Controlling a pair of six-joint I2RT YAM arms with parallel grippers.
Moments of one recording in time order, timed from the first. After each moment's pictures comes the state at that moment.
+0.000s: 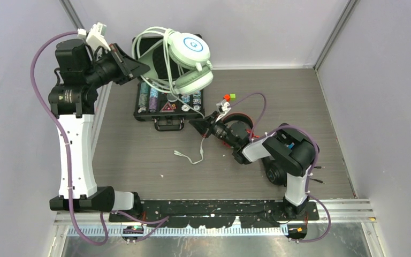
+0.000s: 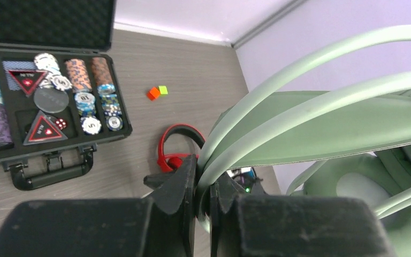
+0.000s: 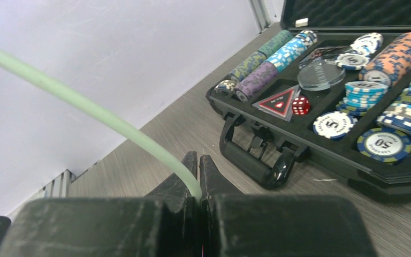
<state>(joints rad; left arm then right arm) 0.02 1.34 1.95 -0.87 0.58 -0.57 0.77 1.89 0.72 1.37 -0.19 0.50</state>
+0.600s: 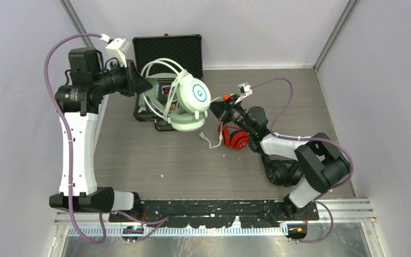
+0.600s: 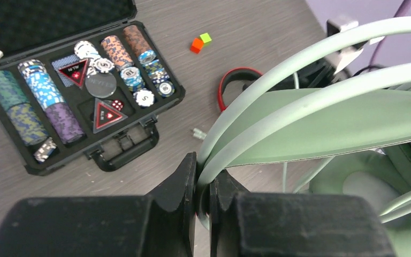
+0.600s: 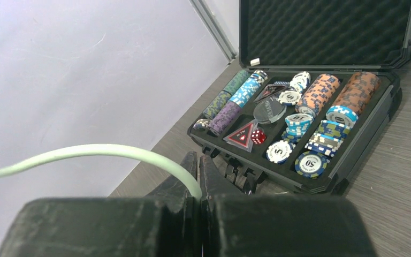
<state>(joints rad) 0.00 1.34 1.88 -1.03 0.67 -0.07 0.60 1.60 0.72 1.07 -0.21 0.62</state>
